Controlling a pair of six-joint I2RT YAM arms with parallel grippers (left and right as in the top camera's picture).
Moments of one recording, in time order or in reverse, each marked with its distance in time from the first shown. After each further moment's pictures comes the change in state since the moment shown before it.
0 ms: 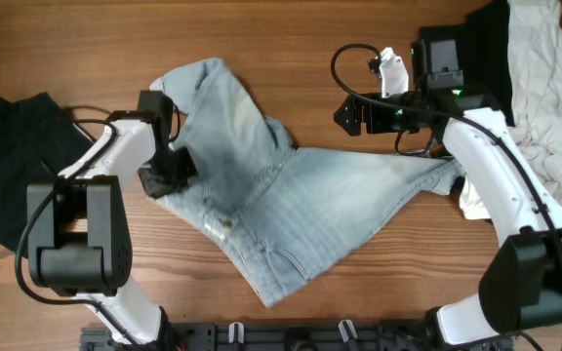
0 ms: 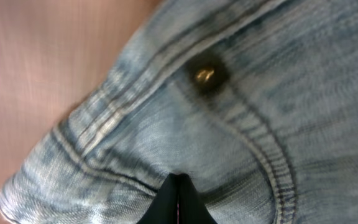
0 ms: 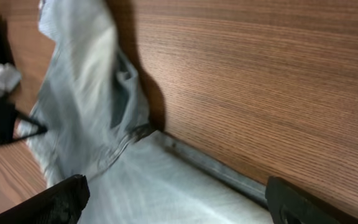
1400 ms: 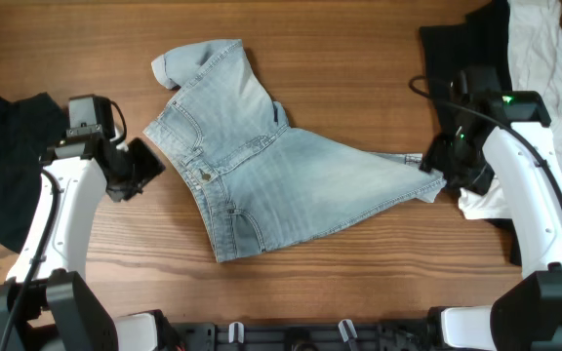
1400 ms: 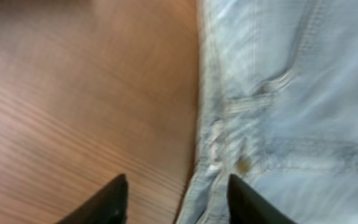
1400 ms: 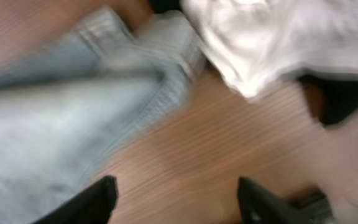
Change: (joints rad) left arm 0.193 -0.380 -0.088 0.082 0.096 -0.074; right arm -0.141 -0.125 0.002 -0.557 0.584 0.420
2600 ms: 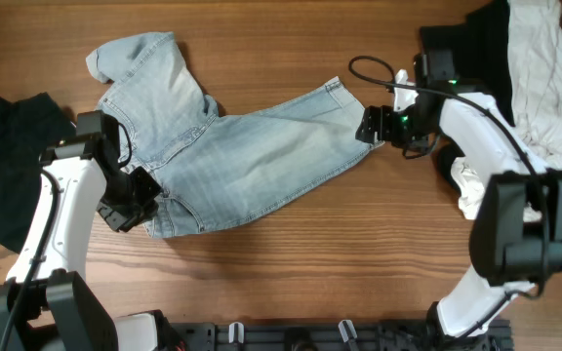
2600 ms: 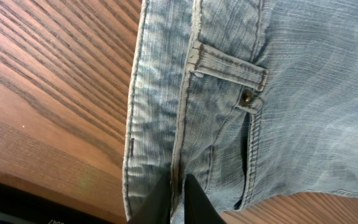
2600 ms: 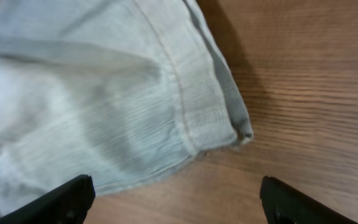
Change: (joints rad) left arm 0.000 0.000 0.002 -0.333 -0.042 -0.051; right arm 0.056 0.350 0.013 0.461 -0.450 -0.322
